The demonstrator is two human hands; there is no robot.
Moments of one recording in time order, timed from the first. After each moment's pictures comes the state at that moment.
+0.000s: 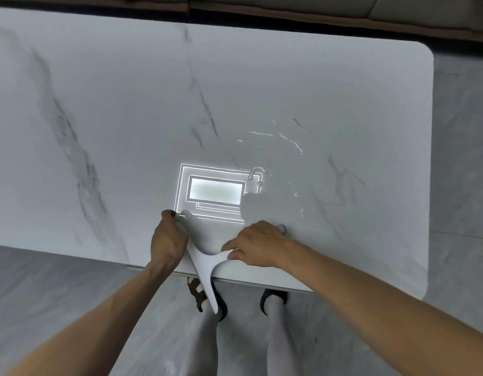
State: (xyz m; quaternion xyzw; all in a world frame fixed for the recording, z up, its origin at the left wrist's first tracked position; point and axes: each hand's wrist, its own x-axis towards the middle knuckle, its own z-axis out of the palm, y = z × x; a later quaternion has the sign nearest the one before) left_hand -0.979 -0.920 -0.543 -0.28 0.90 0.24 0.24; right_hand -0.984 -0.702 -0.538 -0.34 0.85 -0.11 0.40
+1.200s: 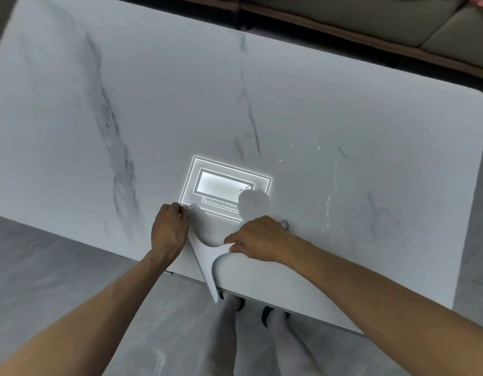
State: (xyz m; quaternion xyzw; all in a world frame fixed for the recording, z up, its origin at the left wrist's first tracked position) left_hand -1.028 -0.996 -0.536 -0.29 0.91 0.22 0.20; right_hand -1.055 -0.775 -0.537 -0.37 0.83 -0.12 0.40
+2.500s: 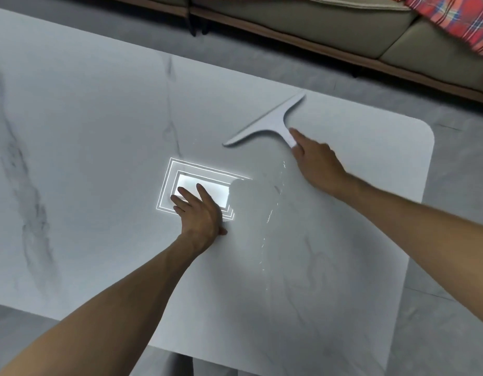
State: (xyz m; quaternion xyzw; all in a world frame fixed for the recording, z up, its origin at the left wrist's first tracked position) left_hand -1.182 -0.775 -0.586 -0.10 0.93 0.02 0.35; right_hand -1.308 -0.540 -0.534 0.00 0.95 -0.21 0.24
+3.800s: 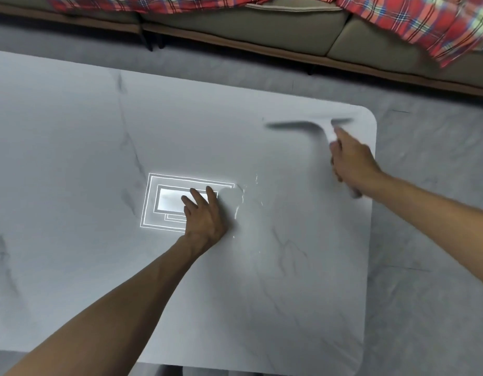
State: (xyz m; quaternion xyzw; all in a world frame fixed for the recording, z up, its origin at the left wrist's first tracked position) left_hand -1.191 -0.697 -0.572 -0.13 0.91 0.19 0.35; right_hand -1.272 -0.415 -0.480 0.22 0.92 -0.27 0.20
